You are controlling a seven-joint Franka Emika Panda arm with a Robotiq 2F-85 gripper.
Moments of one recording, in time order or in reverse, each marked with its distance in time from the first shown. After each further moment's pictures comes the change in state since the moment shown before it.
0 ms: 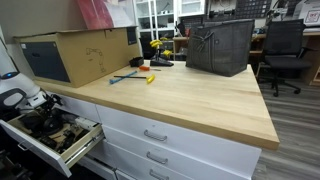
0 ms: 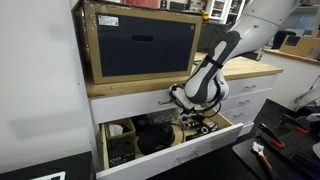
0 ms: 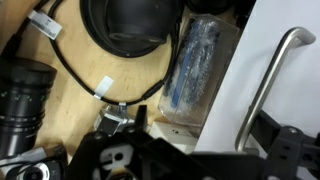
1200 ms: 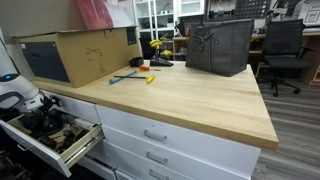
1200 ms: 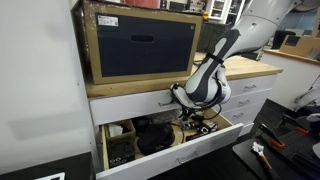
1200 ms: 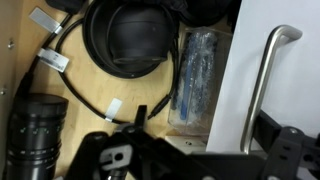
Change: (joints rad) arm -0.215 0.013 0.236 -0.021 0.029 0.109 -0.001
